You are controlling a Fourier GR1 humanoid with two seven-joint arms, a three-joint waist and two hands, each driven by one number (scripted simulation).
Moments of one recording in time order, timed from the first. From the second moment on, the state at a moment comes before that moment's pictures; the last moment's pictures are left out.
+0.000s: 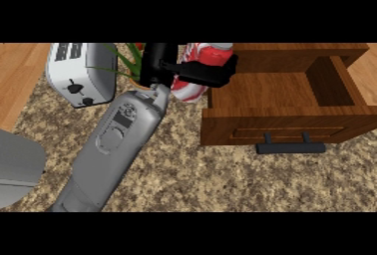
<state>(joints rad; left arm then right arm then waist) -0.91 0.00 -0.20 -1.25 0.01 0.42 0.28 0.30 -0.03 -0.29 -2.19 -0.13 0.22 0.08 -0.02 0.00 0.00</state>
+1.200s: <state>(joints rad) -1.44 0.00 -0.31 -0.62 0.28 0.56 0.17 0.24 -0.02 -0.27 -2.16 -0.09 0.21 0.10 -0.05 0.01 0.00</state>
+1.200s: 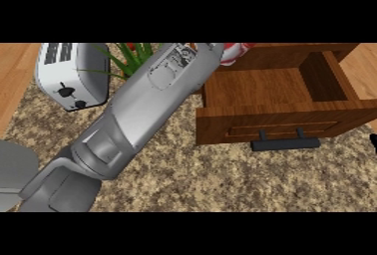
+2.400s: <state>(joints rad) -1.46 0.00 -0.56 -0.38 0.47 0.64 -0.02 0.13 -0.05 -0.25 -2.10 -0.08 0.20 0.12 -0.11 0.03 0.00</state>
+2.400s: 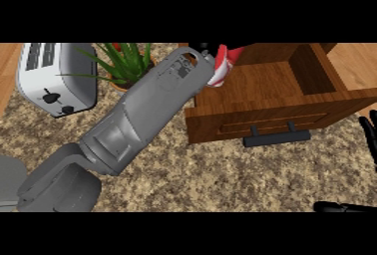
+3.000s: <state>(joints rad) -1.43 0.00 -0.63 -0.37 0.53 0.75 -0.03 0.10 -0.05 -0.23 -2.13 -0.08 0.20 0.15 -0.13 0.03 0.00</state>
